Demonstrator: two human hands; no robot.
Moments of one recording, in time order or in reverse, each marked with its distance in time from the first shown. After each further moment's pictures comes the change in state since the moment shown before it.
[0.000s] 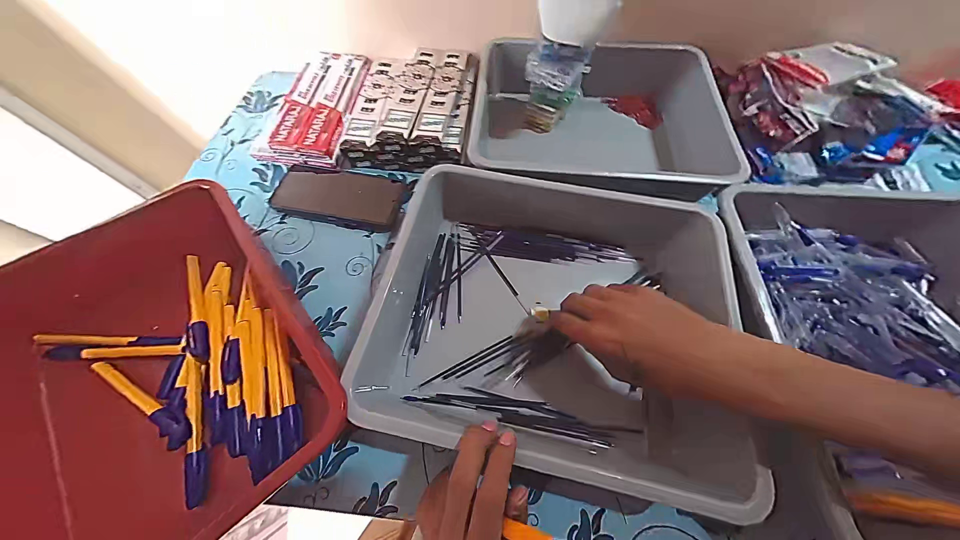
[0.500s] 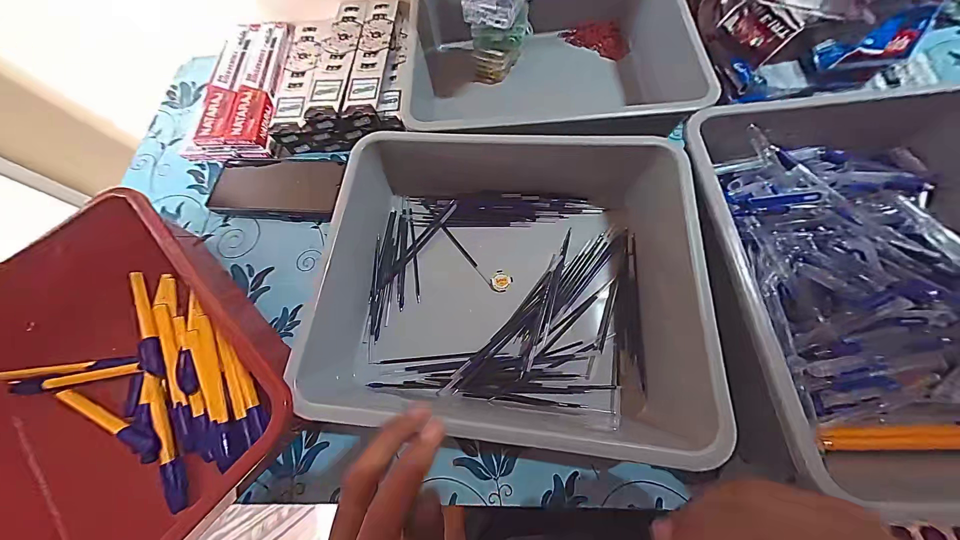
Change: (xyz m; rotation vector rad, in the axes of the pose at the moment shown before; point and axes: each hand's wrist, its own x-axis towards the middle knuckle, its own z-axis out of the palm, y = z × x) left_hand 0.035 0.010 -0.055 -0.455 -0.294 -0.269; right_hand -0.132 -0.131 -0.018 0.607 0.408 0.353
